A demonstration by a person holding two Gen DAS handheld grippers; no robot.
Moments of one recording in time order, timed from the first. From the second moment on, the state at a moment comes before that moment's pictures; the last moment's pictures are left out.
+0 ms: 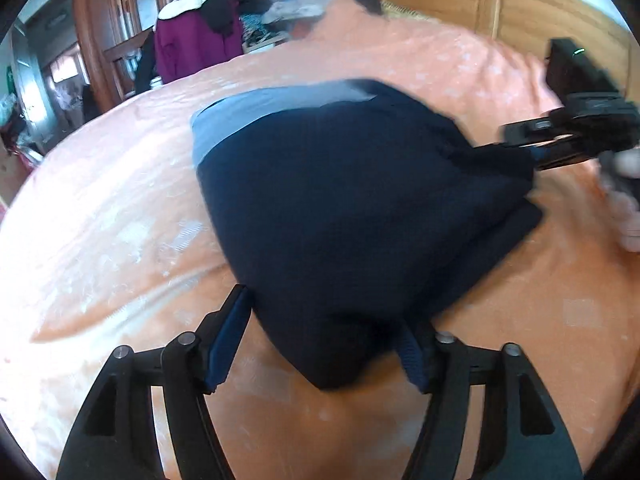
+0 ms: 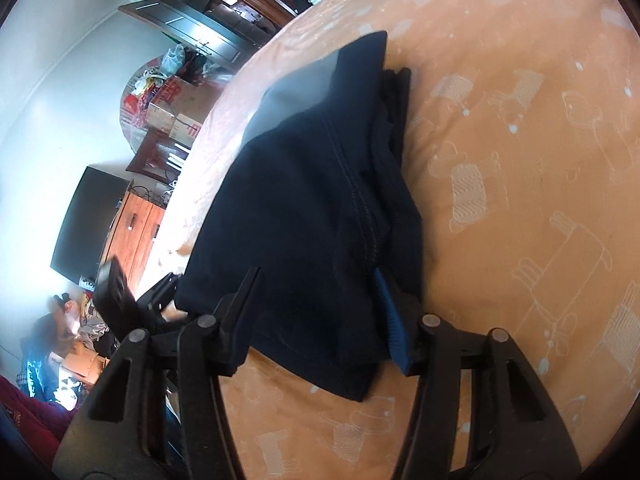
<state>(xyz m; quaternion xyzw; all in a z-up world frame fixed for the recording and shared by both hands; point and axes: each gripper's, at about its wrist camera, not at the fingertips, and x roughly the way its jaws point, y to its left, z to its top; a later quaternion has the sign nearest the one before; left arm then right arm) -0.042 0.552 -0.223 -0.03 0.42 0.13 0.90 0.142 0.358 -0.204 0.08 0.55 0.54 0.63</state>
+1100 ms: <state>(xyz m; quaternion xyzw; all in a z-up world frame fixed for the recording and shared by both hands) -0.060 0.579 -0.234 -0.06 0.41 0.14 0.90 0.143 0.391 -0.209 0.04 0.51 0.54 0.67</state>
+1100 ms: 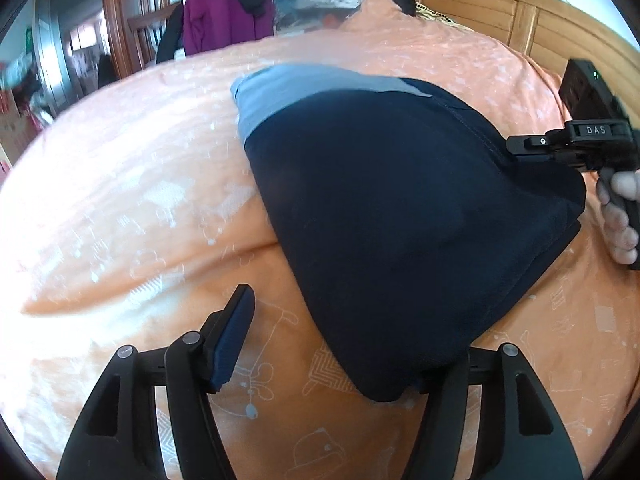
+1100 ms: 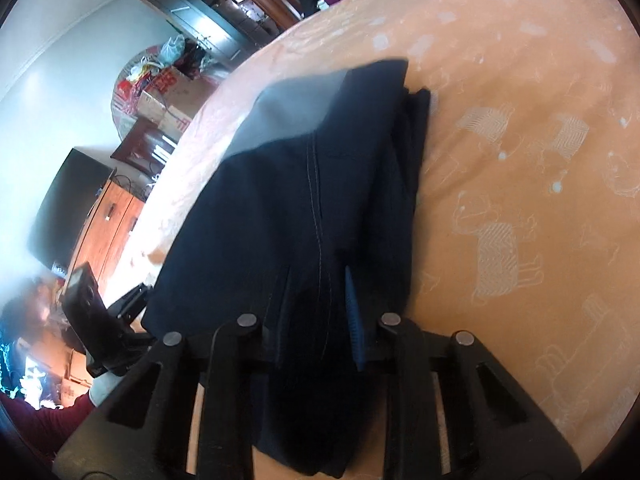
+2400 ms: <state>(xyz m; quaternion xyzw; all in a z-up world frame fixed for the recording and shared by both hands) -0.037 0.591 -0.253 -0.09 0.43 0.10 0.89 0.160 0.370 -0.224 0.13 0.53 0.54 0.64</state>
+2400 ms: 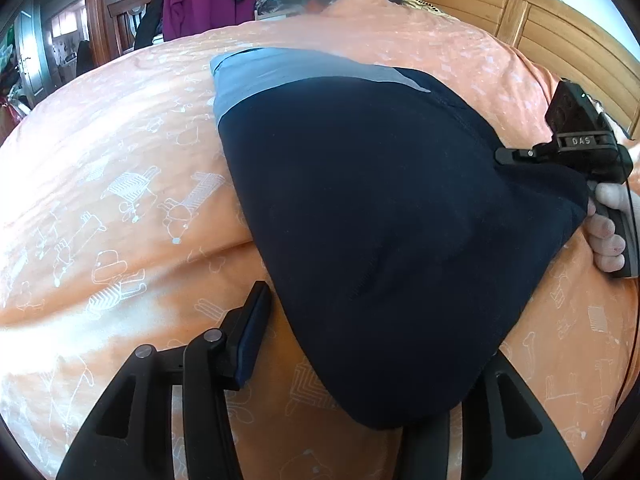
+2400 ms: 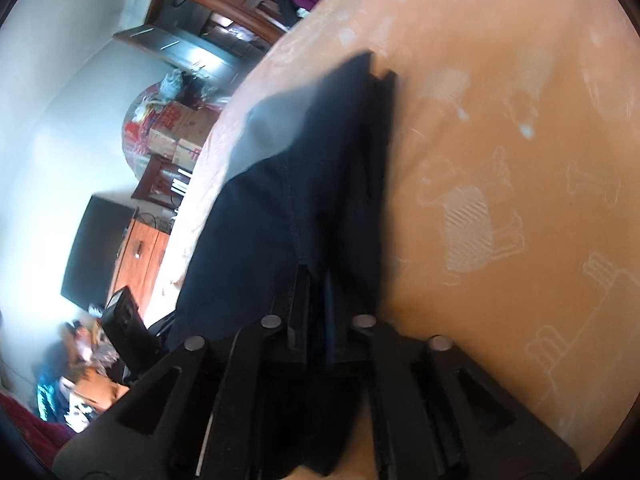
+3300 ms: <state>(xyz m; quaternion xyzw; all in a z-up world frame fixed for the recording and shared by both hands) -0.059 0.607 -0.256 -0.17 0.41 0.06 0.89 0.154 0.373 -0.190 0.13 0.48 0.55 0.67</state>
